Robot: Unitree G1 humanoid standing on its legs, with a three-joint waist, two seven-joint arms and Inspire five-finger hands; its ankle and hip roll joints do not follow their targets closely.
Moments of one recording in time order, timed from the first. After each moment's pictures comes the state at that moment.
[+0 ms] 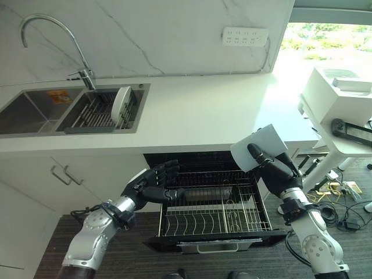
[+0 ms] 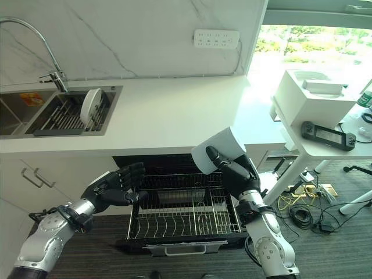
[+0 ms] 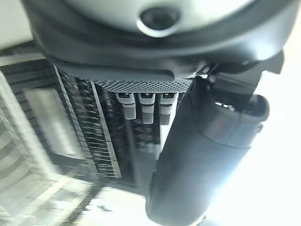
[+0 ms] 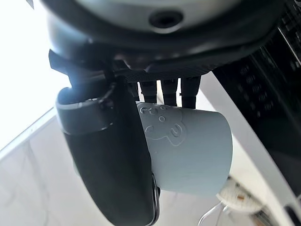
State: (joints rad) left arm 0.04 0.46 0.00 -0.02 -0.57 0.17 -0.34; right arm 0.04 -0.38 0.00 -0.19 0.92 0.09 -0.03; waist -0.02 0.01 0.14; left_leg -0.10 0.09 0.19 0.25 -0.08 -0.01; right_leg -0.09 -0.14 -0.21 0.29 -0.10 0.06
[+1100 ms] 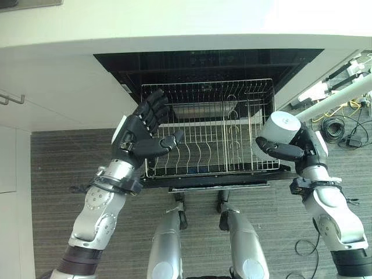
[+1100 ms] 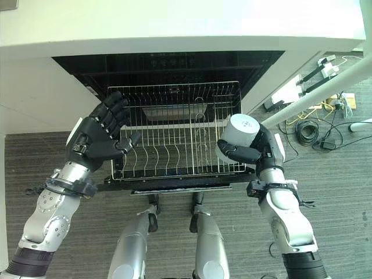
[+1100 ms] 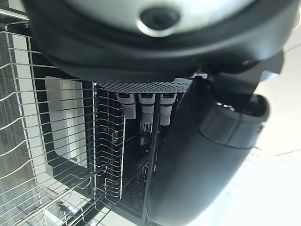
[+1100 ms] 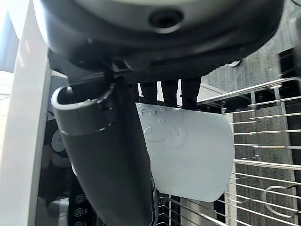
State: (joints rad) left arm -0.16 0.54 -0.04 -0.18 -0.66 -0.05 -0.08; right arm -0.15 -0.55 -0.03 -0.18 0.49 0.22 -0.25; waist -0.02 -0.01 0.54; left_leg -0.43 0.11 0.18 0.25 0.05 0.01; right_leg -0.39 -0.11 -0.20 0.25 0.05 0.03
